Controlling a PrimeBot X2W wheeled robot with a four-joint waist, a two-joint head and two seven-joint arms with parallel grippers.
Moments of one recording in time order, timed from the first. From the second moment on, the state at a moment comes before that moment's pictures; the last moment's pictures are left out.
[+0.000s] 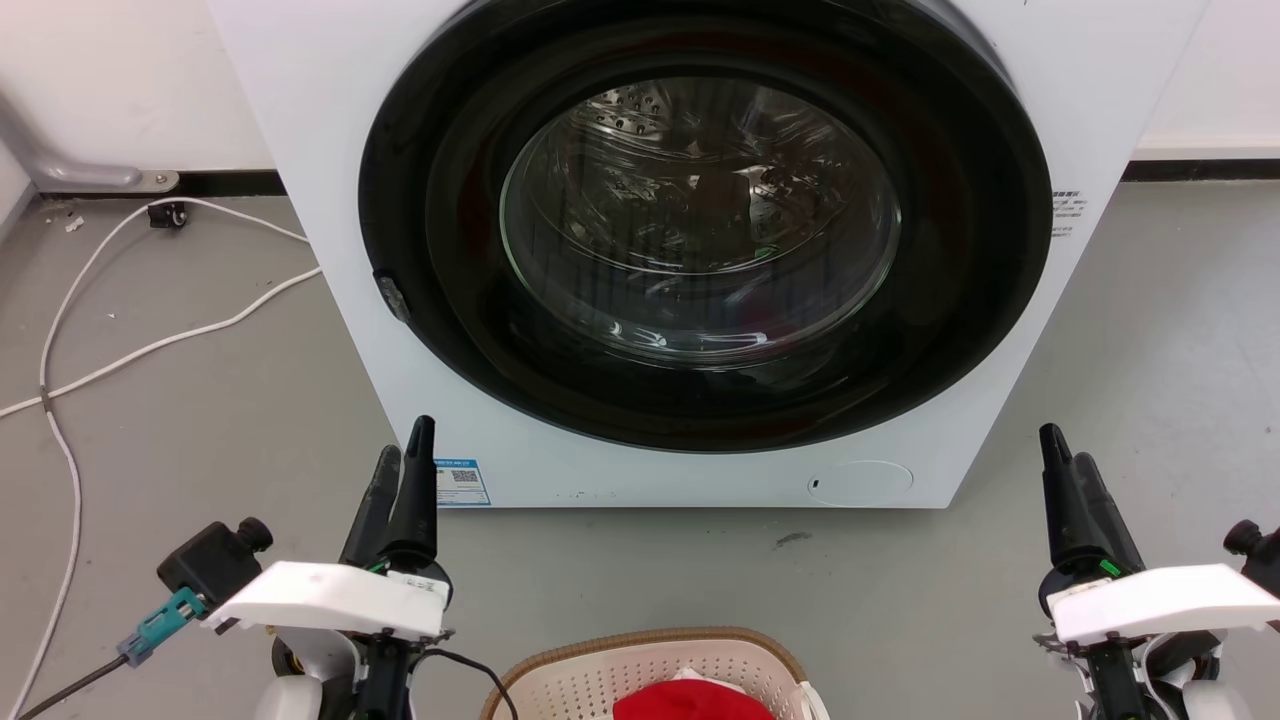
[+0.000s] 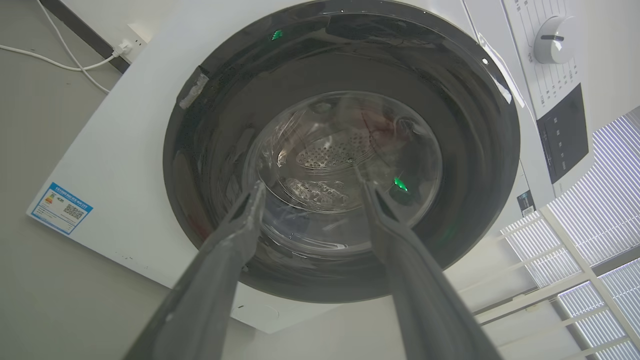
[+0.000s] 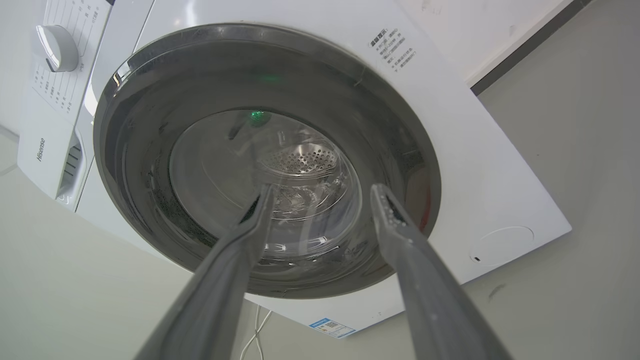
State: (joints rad) left arm -0.11 0.05 -0.04 0.15 -0.98 -0.13 -0.08; right arm -0.08 -0.06 -0.04 0.17 0.90 0.13 -0.08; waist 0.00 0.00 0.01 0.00
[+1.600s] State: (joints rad) left arm -0.12 0.05 -0.13 0.17 -0.35 -0.07 -0.20; right arm -0.08 -0.05 -0.01 0.24 0.22 0.13 -0.20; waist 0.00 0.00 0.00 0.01
